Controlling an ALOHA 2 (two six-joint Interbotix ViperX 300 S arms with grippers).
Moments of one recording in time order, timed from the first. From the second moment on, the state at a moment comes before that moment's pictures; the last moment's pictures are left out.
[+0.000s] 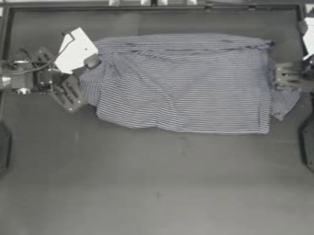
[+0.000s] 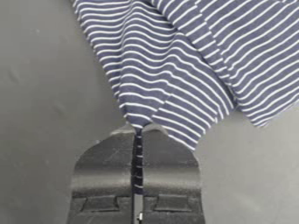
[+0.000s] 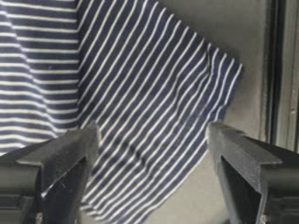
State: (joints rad) left arm 0.36 -0.24 0.74 0.42 0.73 -0.62; right arm -0.83 -0.37 1.09 -0.22 0.69 1.03
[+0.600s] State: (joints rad) left arm 0.35 -0.24 0.74 0.43 0.73 -0.61; right arm -0.85 -0.28 1.10 -0.34 0.62 1.14
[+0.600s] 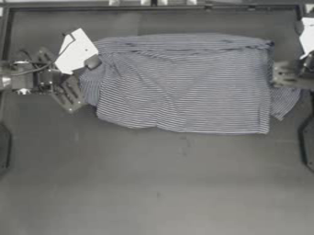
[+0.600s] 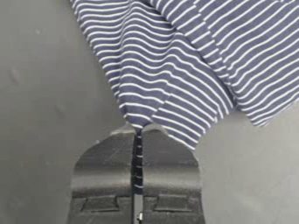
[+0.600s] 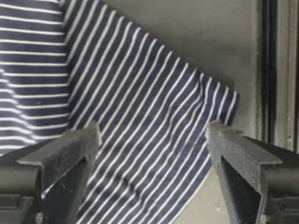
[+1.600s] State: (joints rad) left arm 0.35 -0.24 0.74 0.43 0.73 -0.61; right arm -0.85 -0.26 1.09 -0.24 0.61 1.04
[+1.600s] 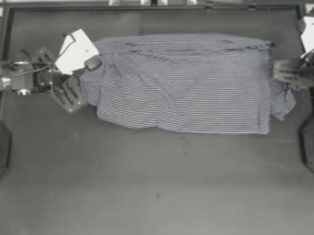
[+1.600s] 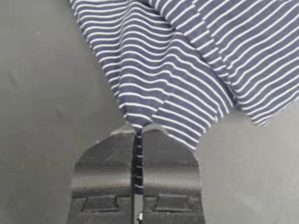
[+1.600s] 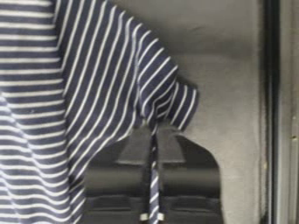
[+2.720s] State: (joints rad) left arm 0.33 -0.15 0.58 0.44 0.70 -0.53; right arm -0.66 -0.38 0.89 -0.23 0.68 1.02
